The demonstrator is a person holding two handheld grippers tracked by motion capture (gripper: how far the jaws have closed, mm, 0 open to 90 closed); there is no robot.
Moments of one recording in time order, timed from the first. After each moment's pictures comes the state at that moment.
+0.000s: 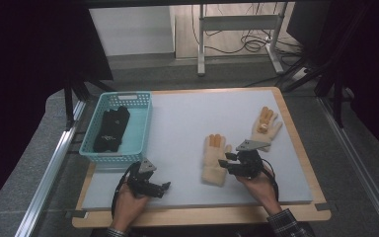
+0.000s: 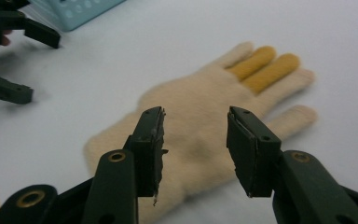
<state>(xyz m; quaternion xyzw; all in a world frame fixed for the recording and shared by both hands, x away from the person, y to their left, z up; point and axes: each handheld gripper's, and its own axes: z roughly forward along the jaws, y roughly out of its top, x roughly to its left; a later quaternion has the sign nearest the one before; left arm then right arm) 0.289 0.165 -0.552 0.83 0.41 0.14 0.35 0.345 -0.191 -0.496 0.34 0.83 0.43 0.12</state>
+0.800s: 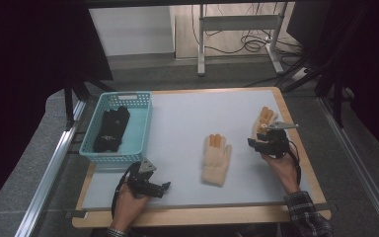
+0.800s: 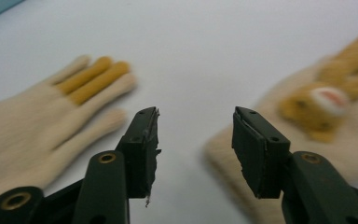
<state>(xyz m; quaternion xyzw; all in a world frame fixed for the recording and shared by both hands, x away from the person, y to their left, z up) 0.289 0.165 -0.552 0.83 0.40 0.14 0.35 0.411 -0.273 -0.486 0.43 0.79 0.39 0.20</state>
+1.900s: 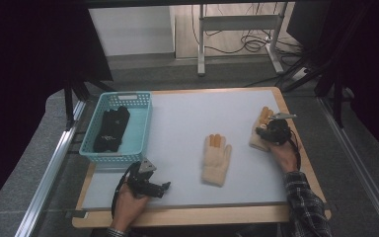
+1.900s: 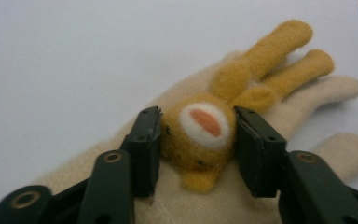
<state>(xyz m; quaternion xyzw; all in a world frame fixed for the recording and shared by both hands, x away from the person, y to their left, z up) 0.289 0.165 -0.551 0.83 0.40 0.14 0.35 0.480 -0.302 -0.523 0.45 0.78 0.34 0.25</state>
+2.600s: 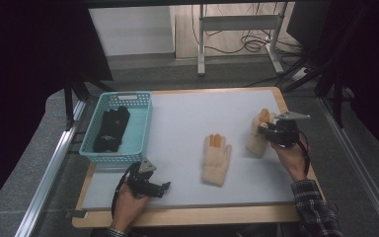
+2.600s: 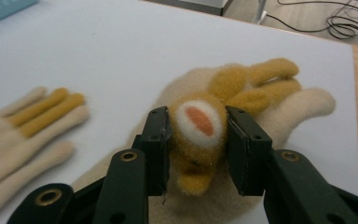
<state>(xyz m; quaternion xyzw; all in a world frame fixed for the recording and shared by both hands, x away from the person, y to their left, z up) 0.289 0.165 -0.551 0.83 0.40 0.14 0.35 0.427 -0.293 -0.463 0.42 0.78 0.40 0.24</state>
